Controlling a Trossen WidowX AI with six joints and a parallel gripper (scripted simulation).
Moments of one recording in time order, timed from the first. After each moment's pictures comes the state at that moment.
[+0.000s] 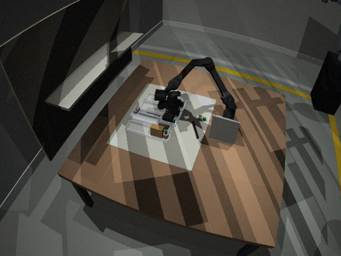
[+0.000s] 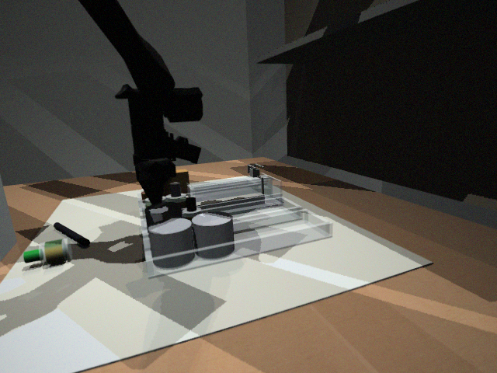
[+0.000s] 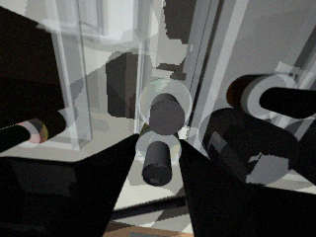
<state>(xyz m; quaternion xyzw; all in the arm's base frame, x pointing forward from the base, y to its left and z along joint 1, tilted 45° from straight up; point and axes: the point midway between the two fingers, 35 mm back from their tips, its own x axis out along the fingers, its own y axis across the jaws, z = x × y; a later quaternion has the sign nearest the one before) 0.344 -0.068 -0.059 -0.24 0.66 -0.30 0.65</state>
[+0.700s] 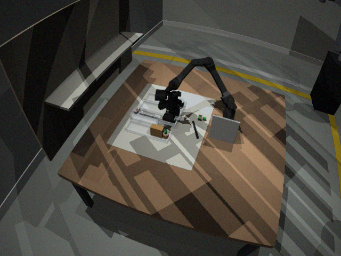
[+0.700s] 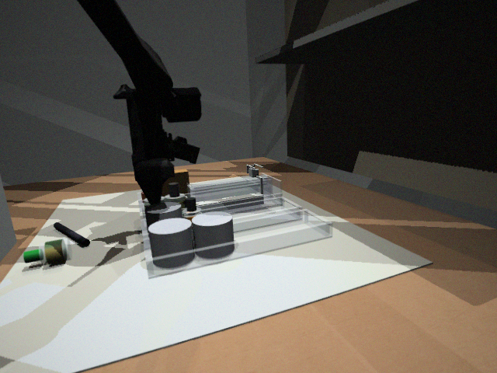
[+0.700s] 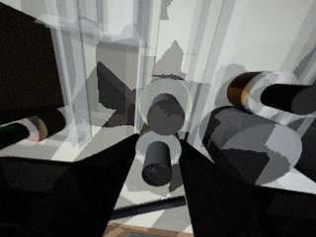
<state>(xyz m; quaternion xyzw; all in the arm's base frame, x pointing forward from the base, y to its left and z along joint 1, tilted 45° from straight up) 0.341 -0.068 -0.059 -0.24 0.66 -0.30 0.65</state>
